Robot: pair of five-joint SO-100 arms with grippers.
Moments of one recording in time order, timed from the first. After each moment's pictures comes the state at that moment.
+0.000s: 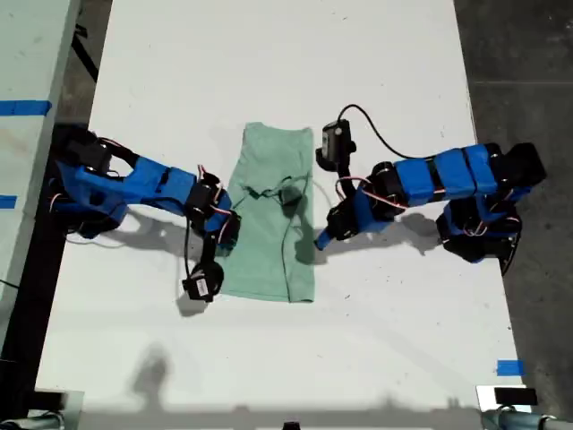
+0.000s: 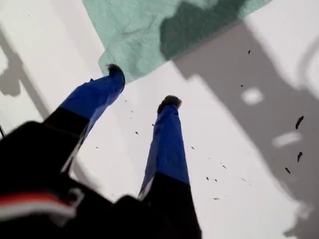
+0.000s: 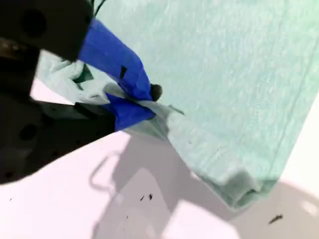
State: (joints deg) arm 0 1.1 68.0 81.5 76.7 -8.2; arm 1 -4.6 94.6 92.6 70.0 -22.9
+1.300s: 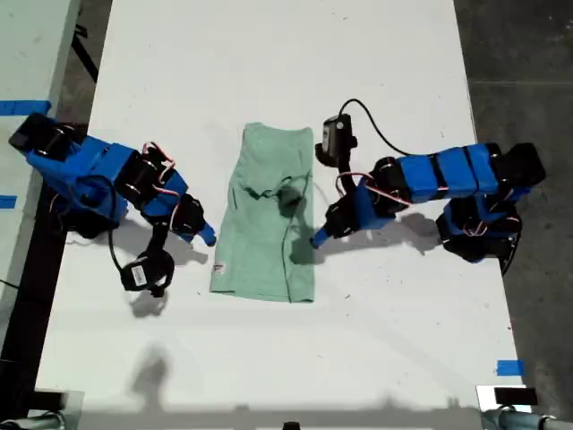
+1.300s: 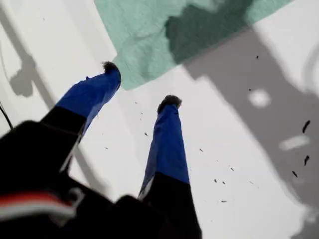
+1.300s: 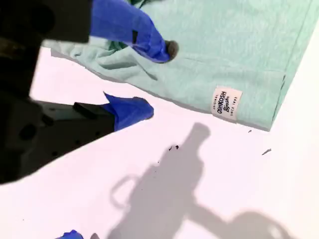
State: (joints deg) arm 0 8.1 98.7 92.6 89.6 -17.1; arm 1 -4.6 94.2 86.1 72.9 -22.9
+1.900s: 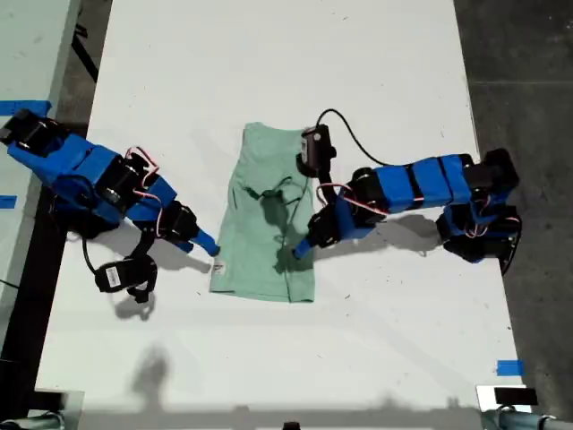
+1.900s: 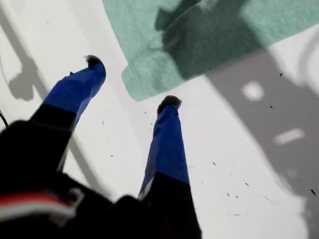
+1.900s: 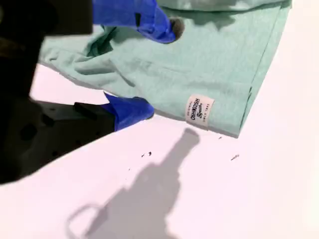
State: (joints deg) arm 0 12.1 108.1 107.9 74.5 -18.8; arm 1 -6.6 78.1 68.9 77.6 -22.9
